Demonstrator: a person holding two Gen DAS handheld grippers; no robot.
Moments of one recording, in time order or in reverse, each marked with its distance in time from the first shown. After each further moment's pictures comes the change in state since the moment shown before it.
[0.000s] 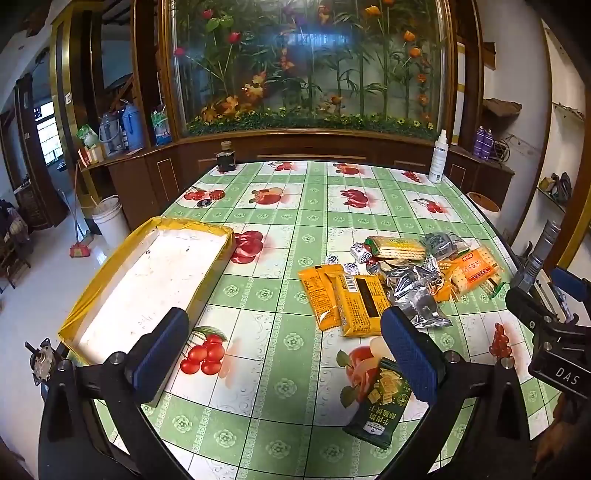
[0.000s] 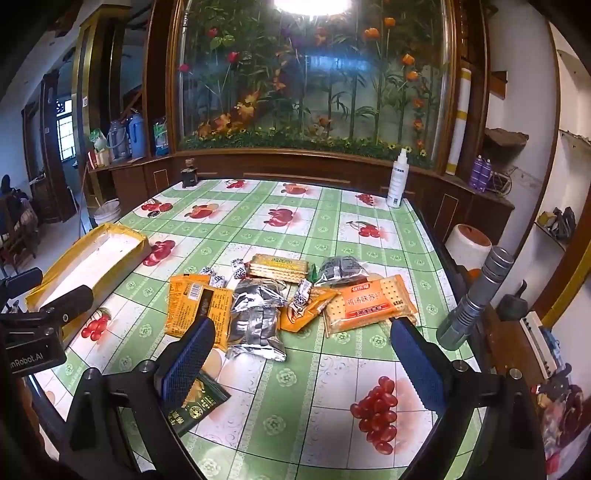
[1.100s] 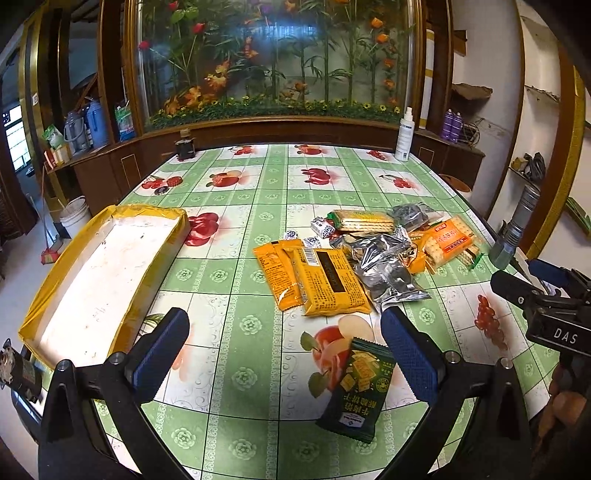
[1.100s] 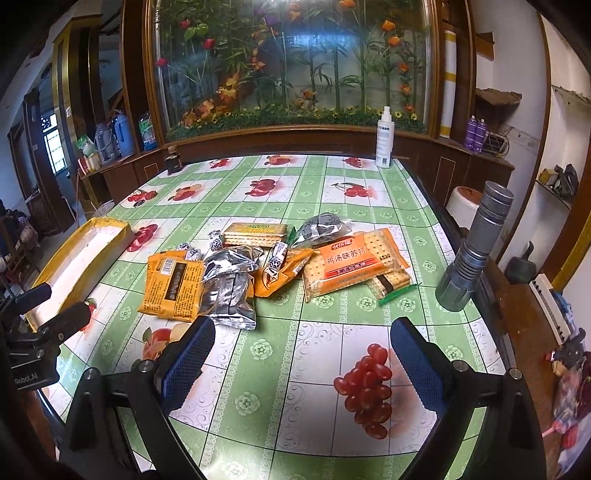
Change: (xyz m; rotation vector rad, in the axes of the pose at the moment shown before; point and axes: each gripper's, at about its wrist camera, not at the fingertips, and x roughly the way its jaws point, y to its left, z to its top) left arm 0.020 -0.023 -0.027 0.062 0.032 -0.122; right arm 0.023 -0.040 -0.028 0.098 0.085 0.029
